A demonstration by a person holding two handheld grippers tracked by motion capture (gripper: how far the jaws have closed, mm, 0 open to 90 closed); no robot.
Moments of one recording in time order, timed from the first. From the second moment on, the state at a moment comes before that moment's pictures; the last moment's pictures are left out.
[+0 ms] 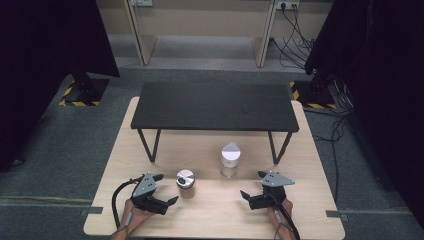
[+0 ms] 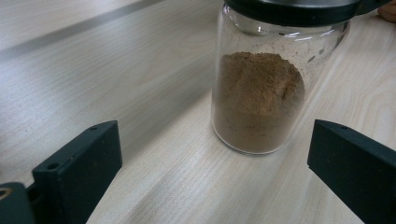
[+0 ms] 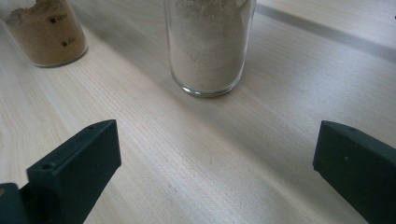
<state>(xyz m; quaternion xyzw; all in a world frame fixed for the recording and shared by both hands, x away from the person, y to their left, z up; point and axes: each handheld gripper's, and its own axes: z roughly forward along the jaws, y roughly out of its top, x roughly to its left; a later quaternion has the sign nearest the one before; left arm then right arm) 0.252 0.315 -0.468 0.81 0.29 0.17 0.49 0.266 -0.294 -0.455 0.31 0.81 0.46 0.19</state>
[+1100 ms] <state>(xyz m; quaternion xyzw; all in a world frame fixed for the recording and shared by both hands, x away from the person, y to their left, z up) 0.252 0.314 -0.468 0.81 0.29 0.17 0.48 0.267 -0.292 -0.453 0.31 0.82 0.45 0.19</state>
